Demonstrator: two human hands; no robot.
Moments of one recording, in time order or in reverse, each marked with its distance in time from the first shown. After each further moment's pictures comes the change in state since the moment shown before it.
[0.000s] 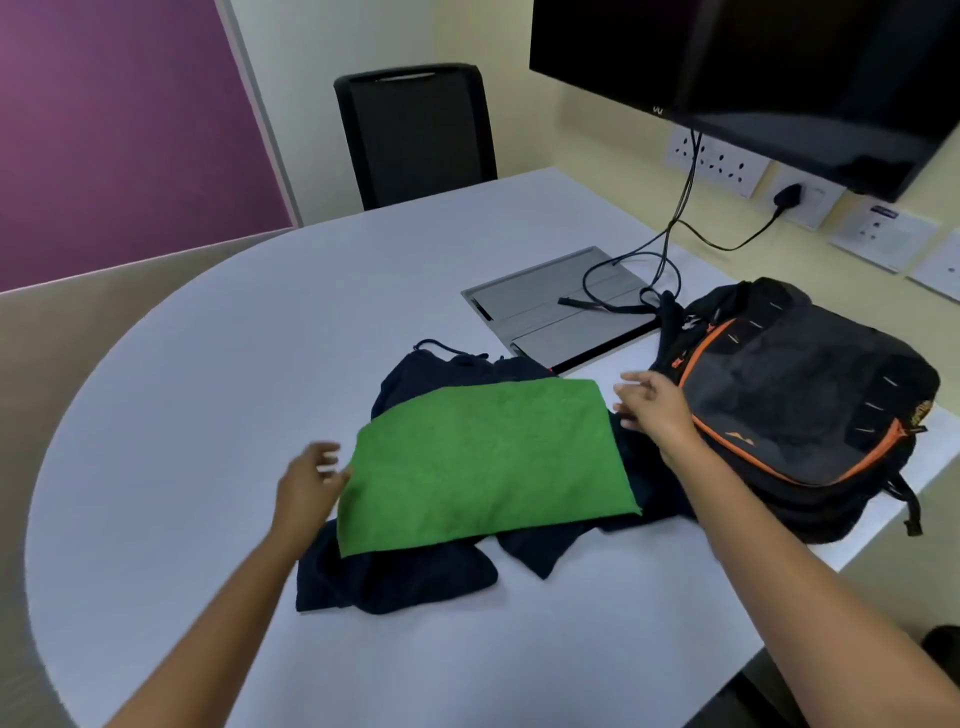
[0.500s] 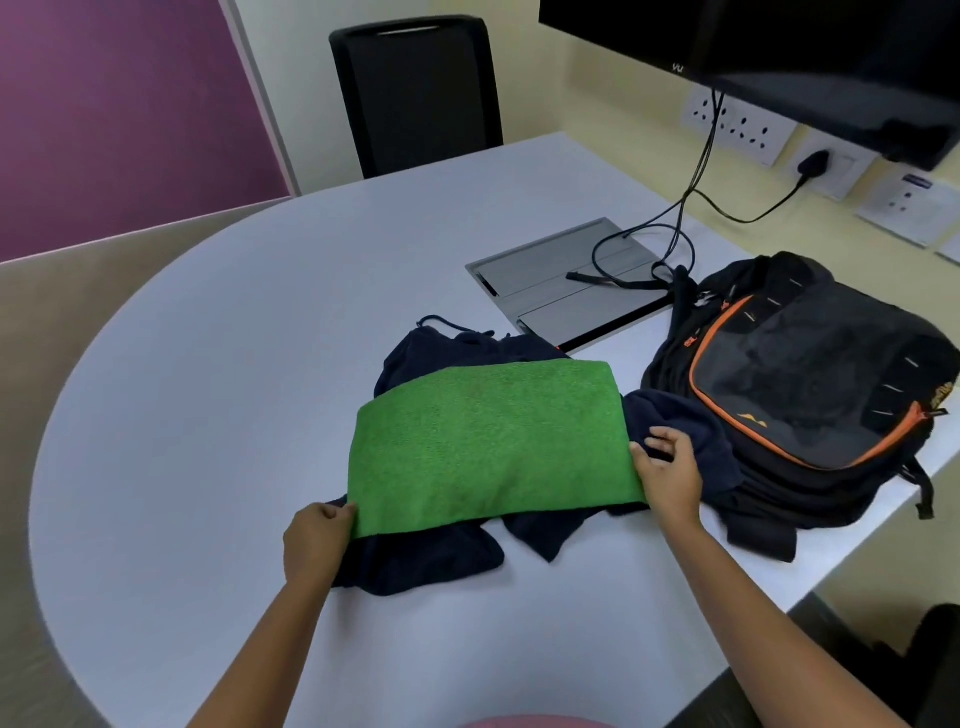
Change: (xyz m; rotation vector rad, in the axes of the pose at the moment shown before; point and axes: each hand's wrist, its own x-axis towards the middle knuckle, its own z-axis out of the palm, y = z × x) left_hand -0.032 -0.049 0.028 0.059 0.066 -0.305; right_hand -0.051 0.089 0.006 -0.100 0.246 -0.009
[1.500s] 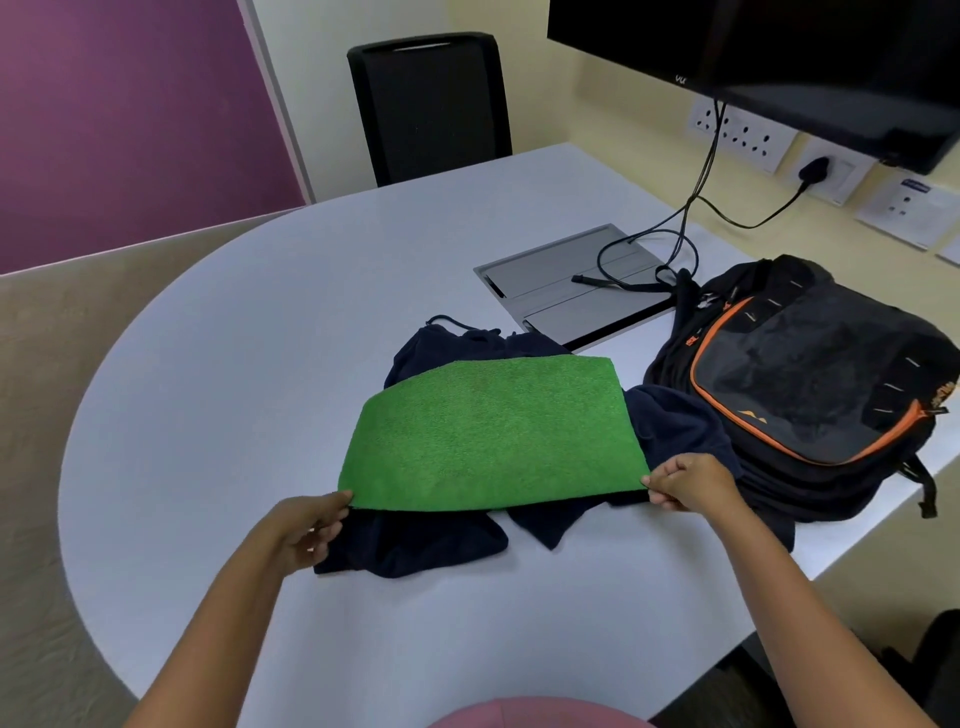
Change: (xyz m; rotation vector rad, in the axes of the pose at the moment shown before) left_hand -0.005 0.009 -0.051 -0.447 -0.430 -0.410; right_hand -0.003 -0.020 -0.044 -0.333 -0.345 0.234
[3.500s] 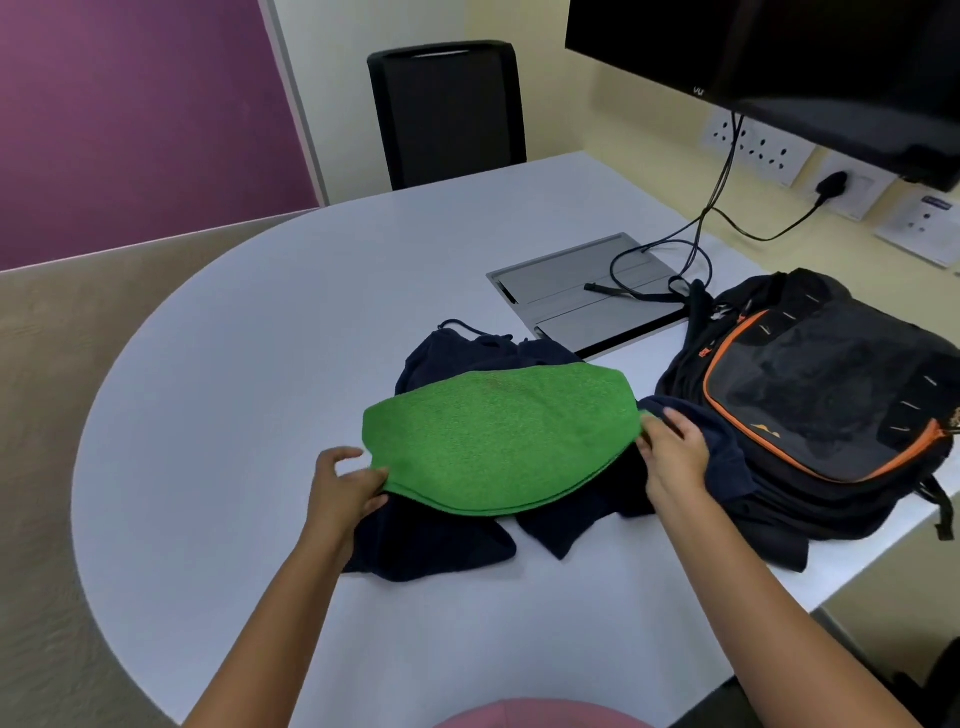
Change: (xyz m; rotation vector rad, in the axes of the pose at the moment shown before) left_hand -0.039 0.008 0.049 -0.217 0.094 0.456; right_hand -0.002 -0.062 0.043 1.034 0.274 -0.022
